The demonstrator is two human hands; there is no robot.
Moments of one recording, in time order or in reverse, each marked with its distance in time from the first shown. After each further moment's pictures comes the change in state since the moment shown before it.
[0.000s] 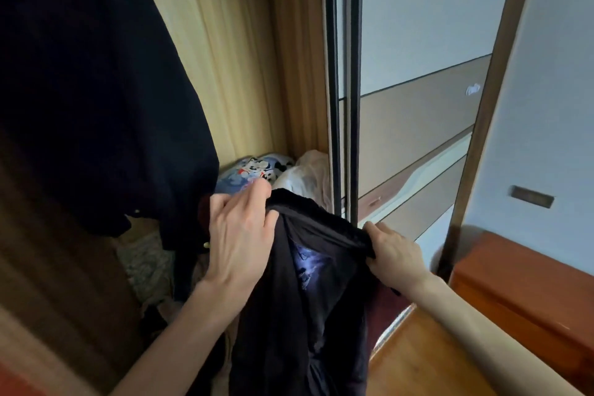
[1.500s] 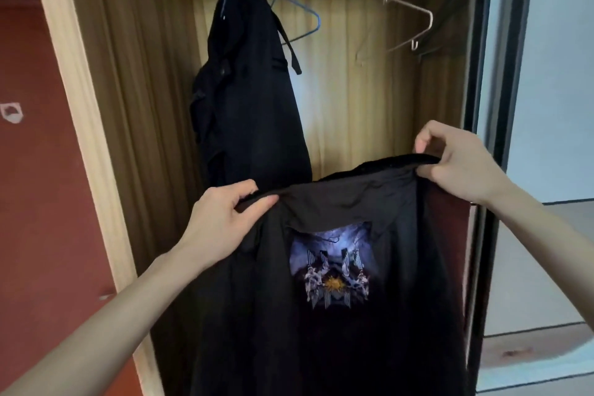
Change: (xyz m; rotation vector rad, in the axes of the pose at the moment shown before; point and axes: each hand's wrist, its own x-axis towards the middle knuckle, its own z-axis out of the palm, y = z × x) left_hand 0.093 -0.089 -0.119 -0.020 -0.010 -0.275; right_hand 0.212 -0.094 -0.241 0.646 0.368 -0.694
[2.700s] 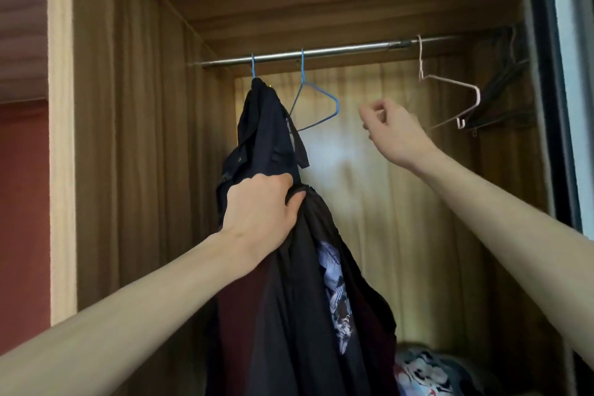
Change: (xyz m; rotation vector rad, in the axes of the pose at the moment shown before) left_hand 0.184 0.040 0.019 0.837 0.267 0.012; right_hand 0.245 -0.054 0.049 0.377 0.116 -0.076
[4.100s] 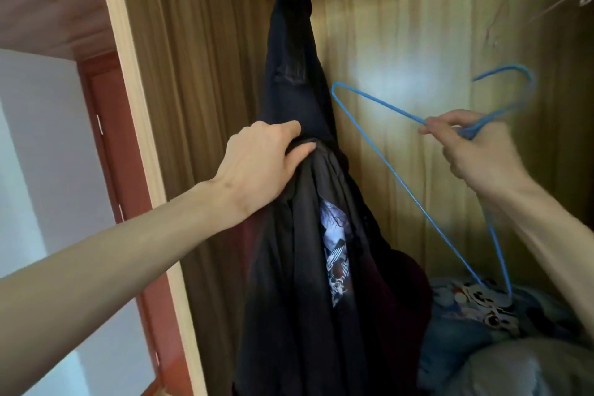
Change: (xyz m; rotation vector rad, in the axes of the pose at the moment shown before) left_hand -0.062 -0.037 -0.038 0.043 -0.136 0.036; right_hand -0.126 0.077 0.041 0.524 -0.073 0.134
